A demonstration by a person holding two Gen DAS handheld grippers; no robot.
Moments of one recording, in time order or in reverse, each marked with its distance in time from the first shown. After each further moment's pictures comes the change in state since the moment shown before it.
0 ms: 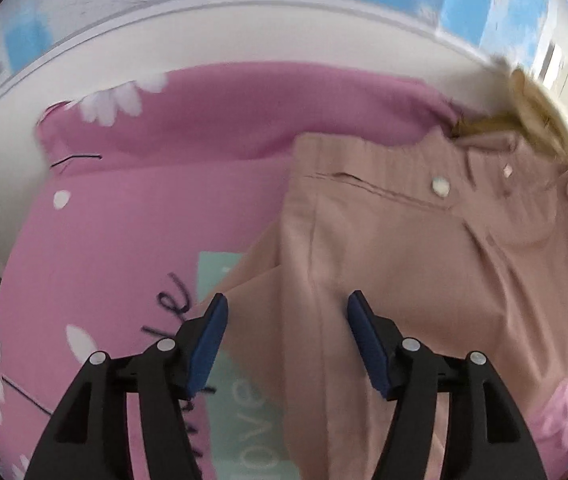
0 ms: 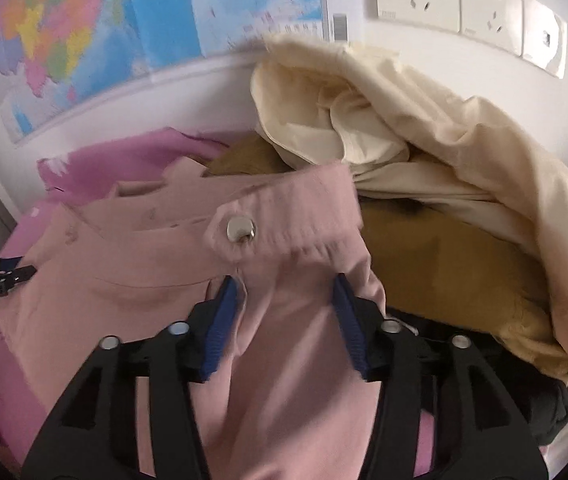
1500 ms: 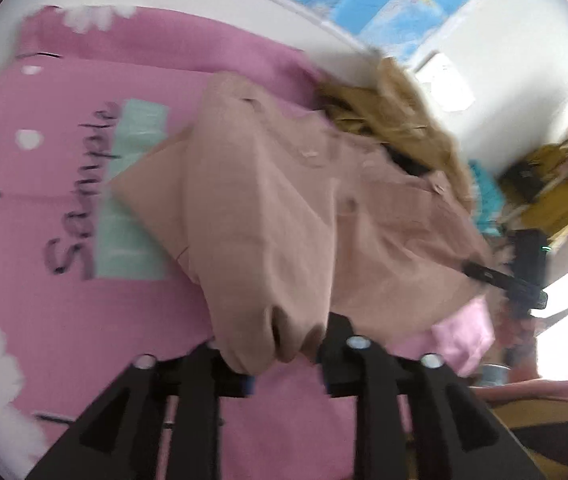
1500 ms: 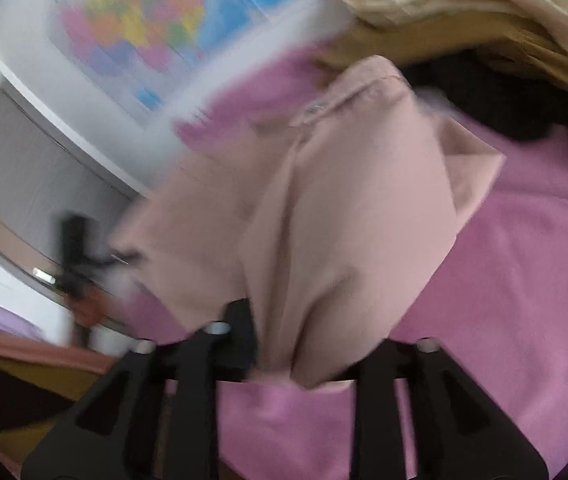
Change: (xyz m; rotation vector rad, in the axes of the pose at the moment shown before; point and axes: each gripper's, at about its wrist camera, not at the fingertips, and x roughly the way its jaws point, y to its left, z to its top) left arm -0.078 -0.014 -0.125 -0.104 0.057 -0.400; right arm -0.080 0.017 -0.123 0.123 0.266 0.357
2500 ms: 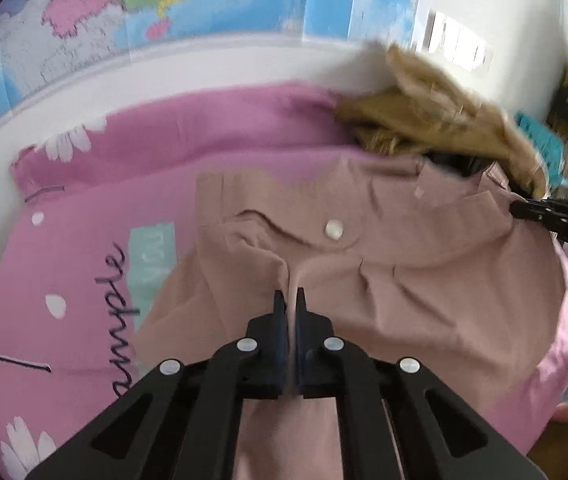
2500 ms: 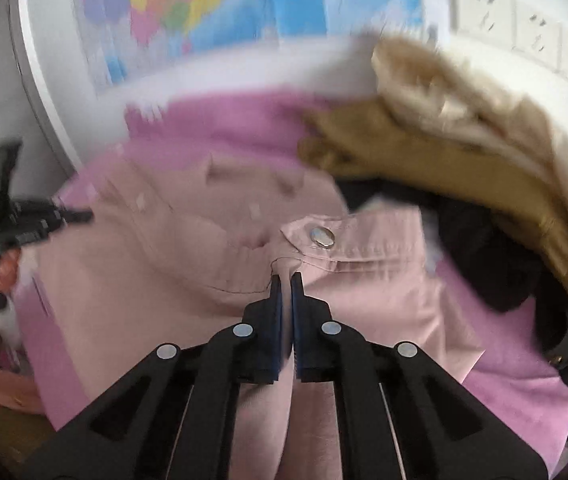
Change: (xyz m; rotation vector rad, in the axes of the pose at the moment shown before) left arm 0.031 -0.056 0.064 0.310 -0.114 0.263; right arm 0.015 0.039 0.076 -0.226 -0.249 -0.179
